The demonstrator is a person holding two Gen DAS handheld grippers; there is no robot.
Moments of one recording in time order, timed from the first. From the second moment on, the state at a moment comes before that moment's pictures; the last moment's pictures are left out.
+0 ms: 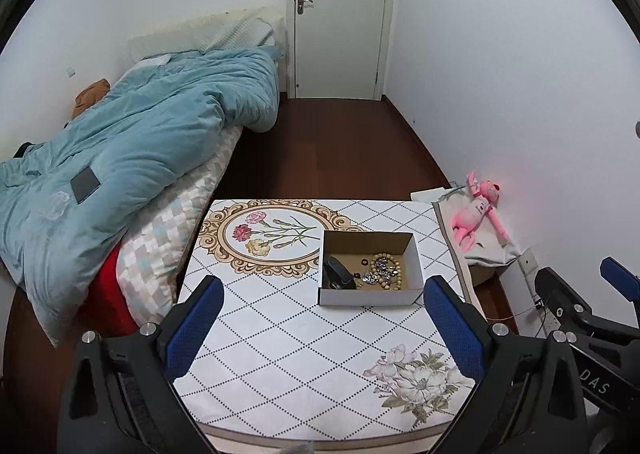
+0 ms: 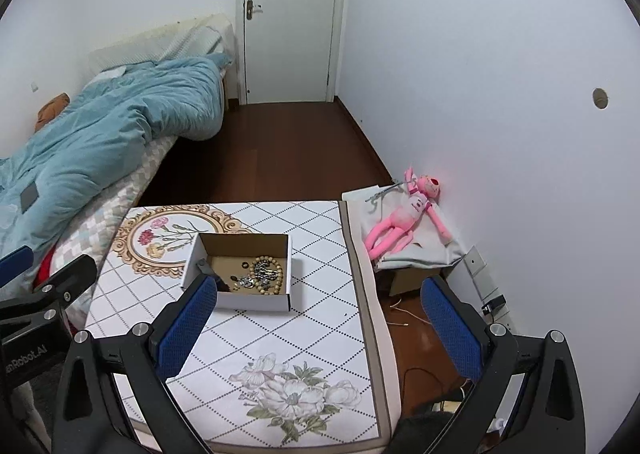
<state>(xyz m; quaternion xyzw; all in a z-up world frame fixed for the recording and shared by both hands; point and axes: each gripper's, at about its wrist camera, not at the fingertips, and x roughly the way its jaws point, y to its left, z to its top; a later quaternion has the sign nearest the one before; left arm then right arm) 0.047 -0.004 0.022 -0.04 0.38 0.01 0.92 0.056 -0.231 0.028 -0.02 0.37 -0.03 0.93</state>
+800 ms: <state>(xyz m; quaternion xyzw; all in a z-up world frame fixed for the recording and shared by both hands) 0.066 -0.003 0.026 -0.04 0.42 0.02 0.91 0.070 -0.233 0.046 -0.02 0.39 -0.03 0.92</state>
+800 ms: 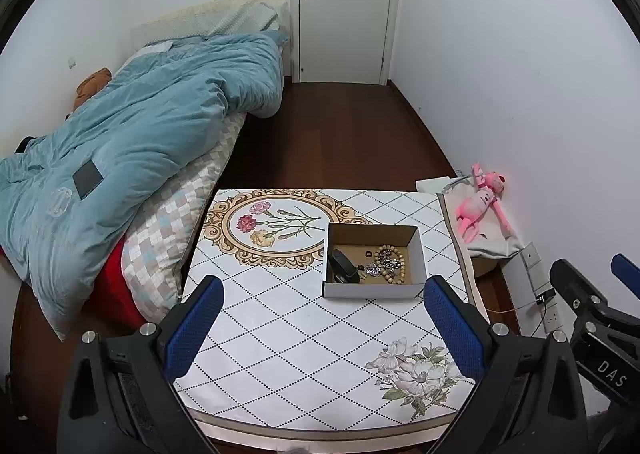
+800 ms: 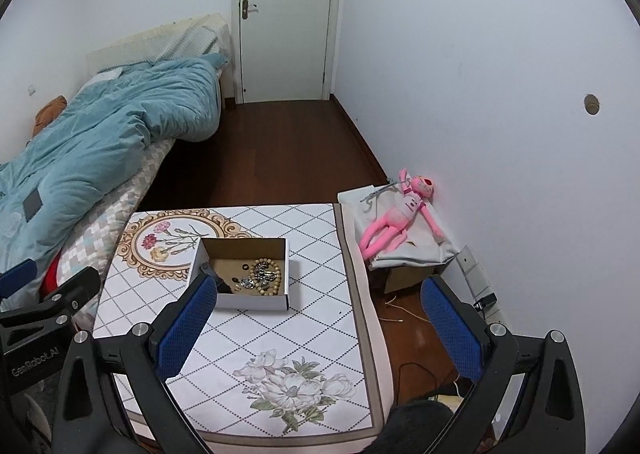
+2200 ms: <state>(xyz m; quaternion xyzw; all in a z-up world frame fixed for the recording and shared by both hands) 0.116 -0.005 -0.022 -0.02 0.47 0.03 0.88 0.131 -0.227 -0.013 -0.03 0.47 -0.03 0.88</state>
